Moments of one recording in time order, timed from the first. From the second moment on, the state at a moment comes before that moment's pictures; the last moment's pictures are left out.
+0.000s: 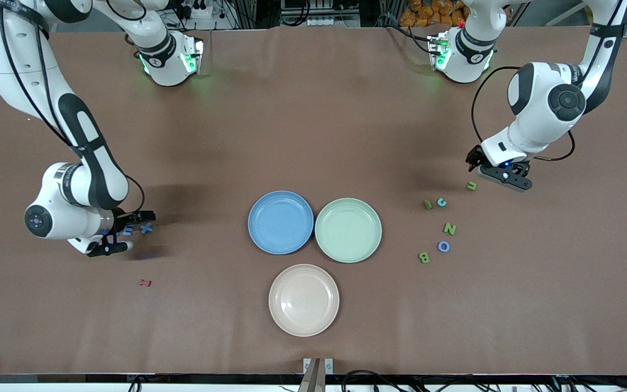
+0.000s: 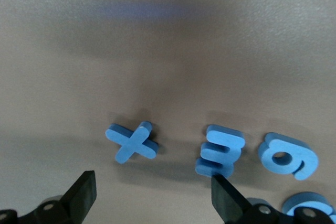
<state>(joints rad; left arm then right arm) 0.12 0.01 -0.25 -2.45 0.00 2.48 0.32 -0.10 0.64 0.02 -1.82 0.10 2.18 -0.30</state>
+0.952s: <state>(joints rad) 0.19 0.22 -0.25 -2.45 0.02 2.63 0.45 -0.01 0.65 0.02 -1.77 0.04 2.25 -0.33</state>
